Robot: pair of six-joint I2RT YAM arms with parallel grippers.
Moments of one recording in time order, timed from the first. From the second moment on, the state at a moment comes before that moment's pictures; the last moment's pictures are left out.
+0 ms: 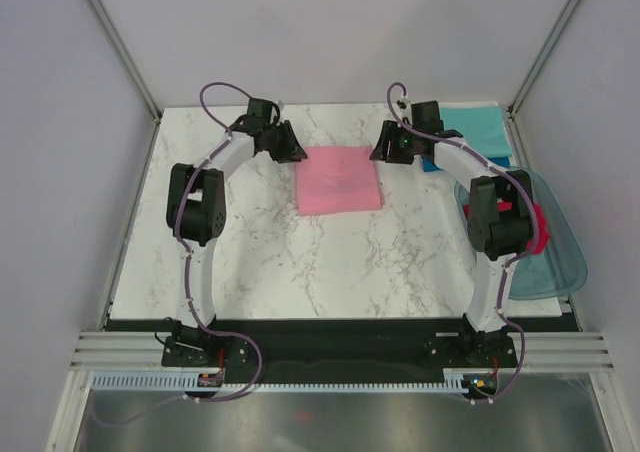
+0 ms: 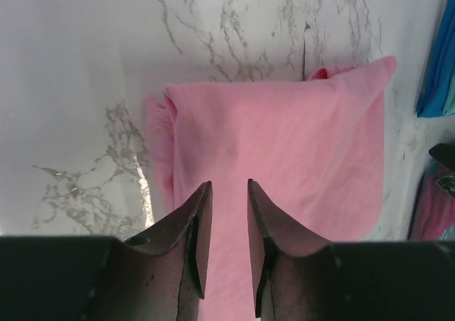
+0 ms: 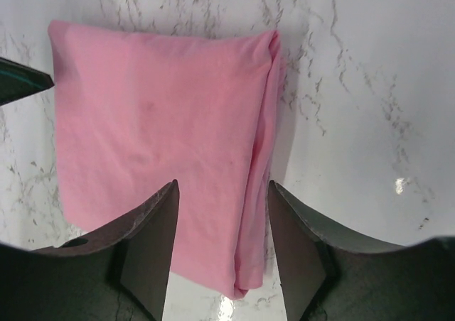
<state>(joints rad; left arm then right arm) -0.22 2.26 1.84 -0.42 0.38 -0.53 0.20 2.05 1.58 -0.29 -0.34 0.34</state>
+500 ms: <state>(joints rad) -0.23 2.36 1.87 -0.35 0.40 -0.51 0.20 2.04 1.35 -0.23 -0.43 0.32</state>
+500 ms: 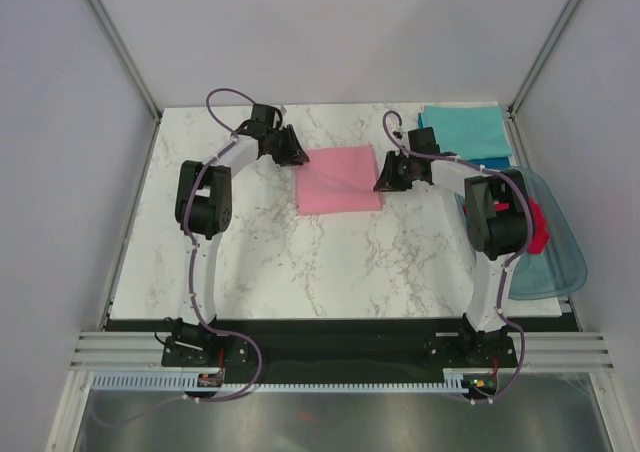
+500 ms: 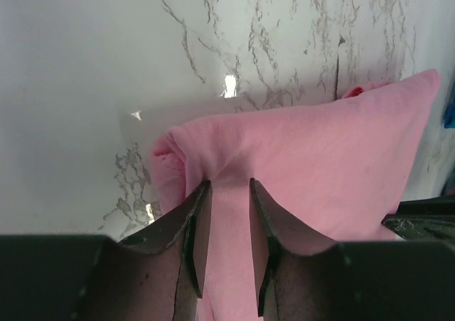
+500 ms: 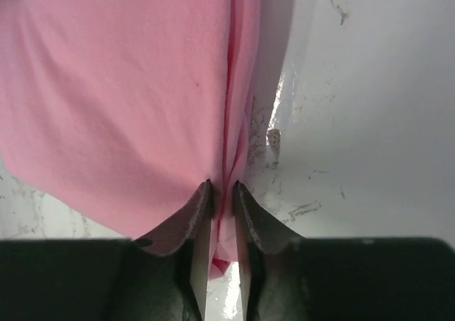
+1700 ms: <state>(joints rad) -0.29 1.99 1.30 -0.36 0.39 -0.52 0.20 1.92 1.09 -0.08 -0.52 0.40</state>
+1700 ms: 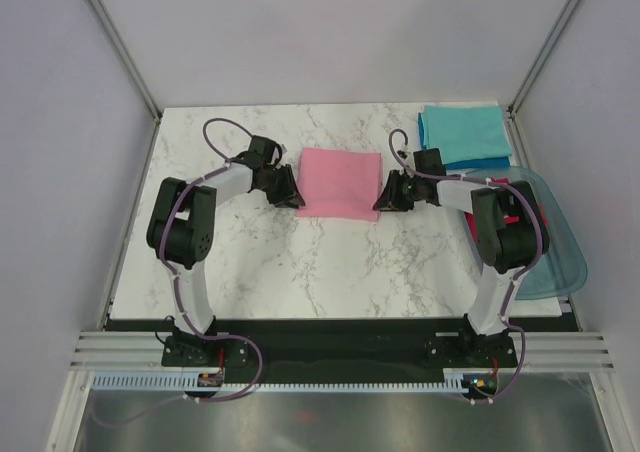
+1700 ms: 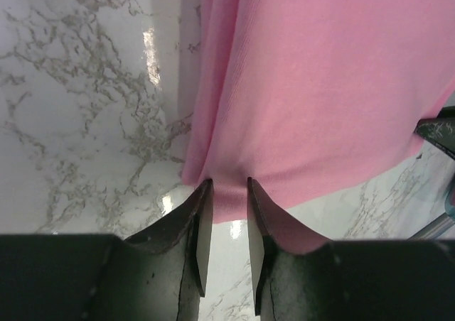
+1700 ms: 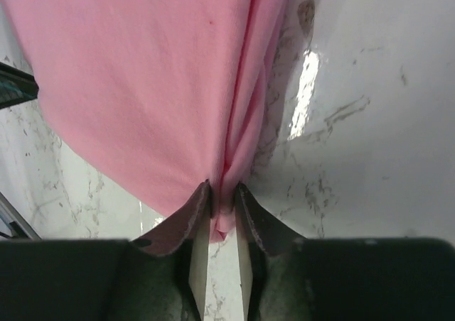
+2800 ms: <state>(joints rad) -0.29 1.65 1.26 -0.61 0.45 -0.39 0.17 2.27 1.68 -0.21 -0.44 0.27</state>
